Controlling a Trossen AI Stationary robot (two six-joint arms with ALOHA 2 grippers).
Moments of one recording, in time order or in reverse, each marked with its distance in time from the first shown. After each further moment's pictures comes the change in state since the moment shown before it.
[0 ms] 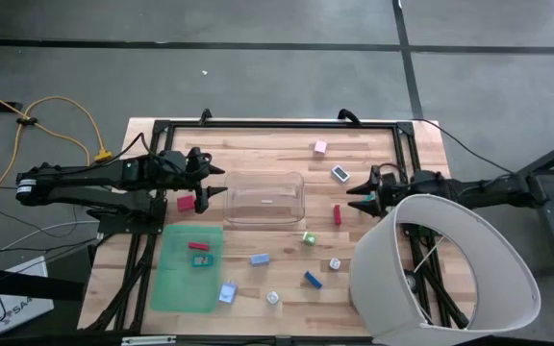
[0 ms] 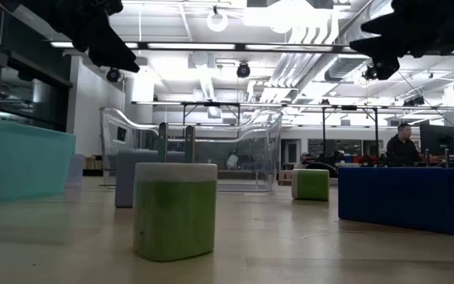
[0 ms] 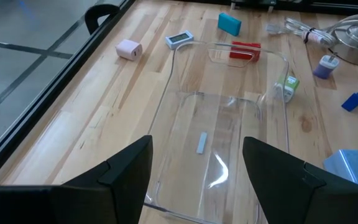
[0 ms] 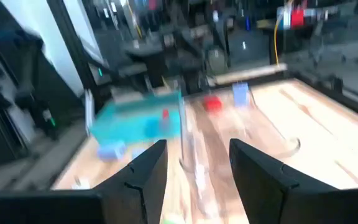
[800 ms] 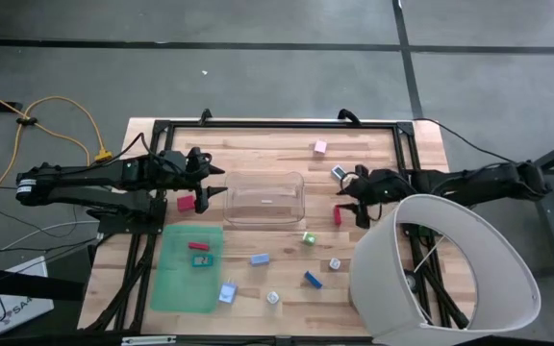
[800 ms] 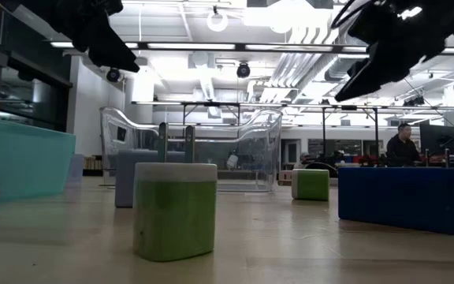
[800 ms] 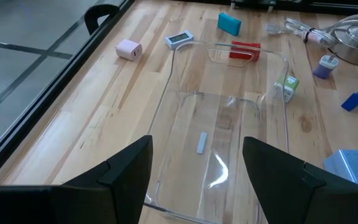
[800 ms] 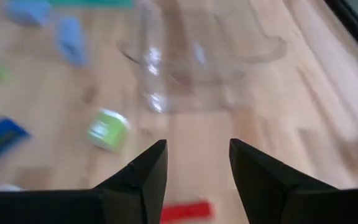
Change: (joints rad) left arm 0.000 0.000 0.000 0.000 0.000 0.000; right arm -0.063 0.422 0.270 -0.413 0.053 -0.202
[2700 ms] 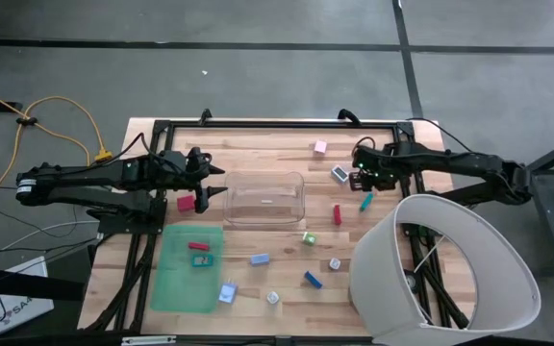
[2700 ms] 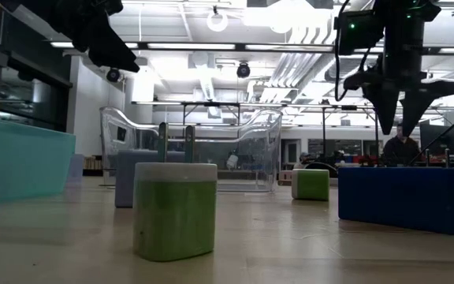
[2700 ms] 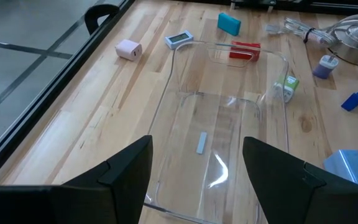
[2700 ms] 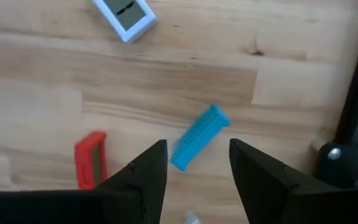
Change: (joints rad) left arm 0.000 0.000 0.000 0.000 0.000 0.000; right arm -0.328 0.280 0.303 -0.816 -0.014 1.139
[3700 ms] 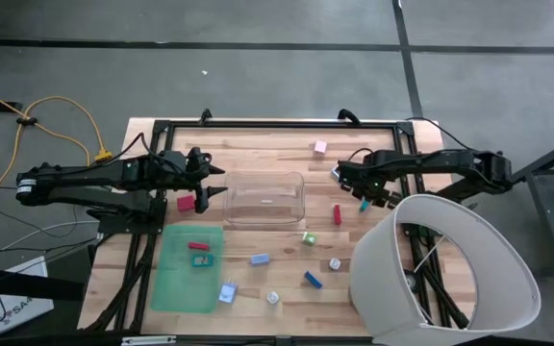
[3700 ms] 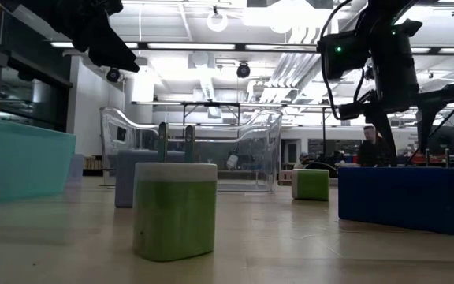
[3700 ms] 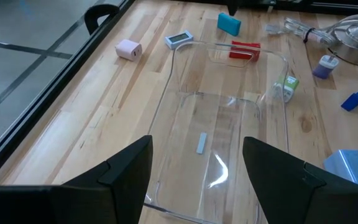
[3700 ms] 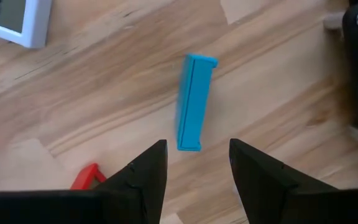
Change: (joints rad) left arm 0.000 0.000 0.000 0.000 0.000 0.000; right arm 0.100 0.207 -0.001 0.010 -0.077 0.652
